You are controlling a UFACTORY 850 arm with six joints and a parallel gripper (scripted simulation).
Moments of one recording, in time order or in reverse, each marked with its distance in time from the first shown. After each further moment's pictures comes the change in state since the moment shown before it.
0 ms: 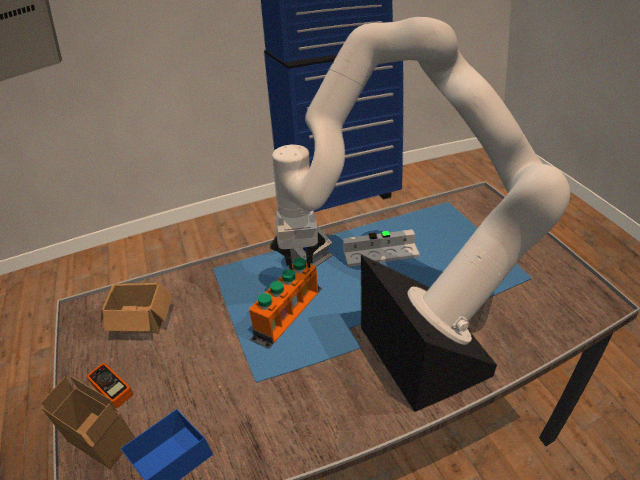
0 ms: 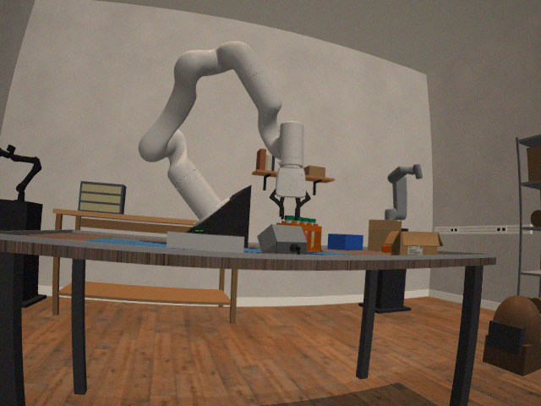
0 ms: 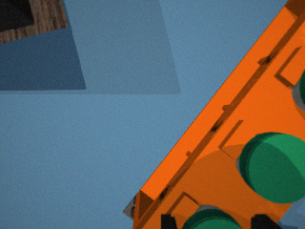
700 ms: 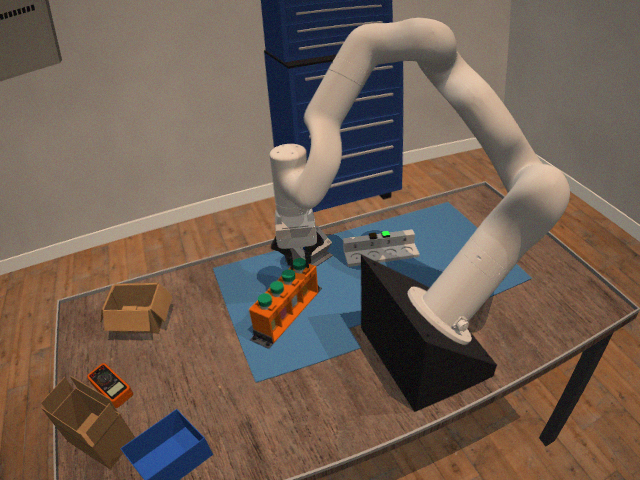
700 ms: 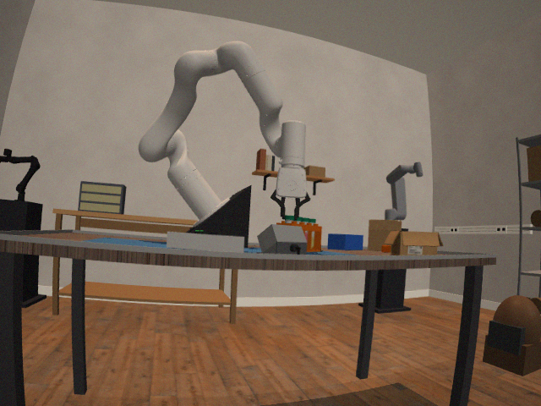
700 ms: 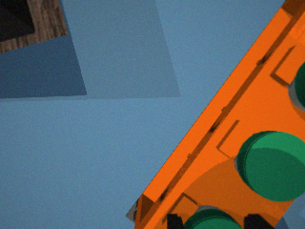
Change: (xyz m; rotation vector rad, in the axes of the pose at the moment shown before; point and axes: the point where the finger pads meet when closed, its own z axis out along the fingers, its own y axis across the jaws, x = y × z) arm 0.000 0.000 0.000 0.018 0.022 0.025
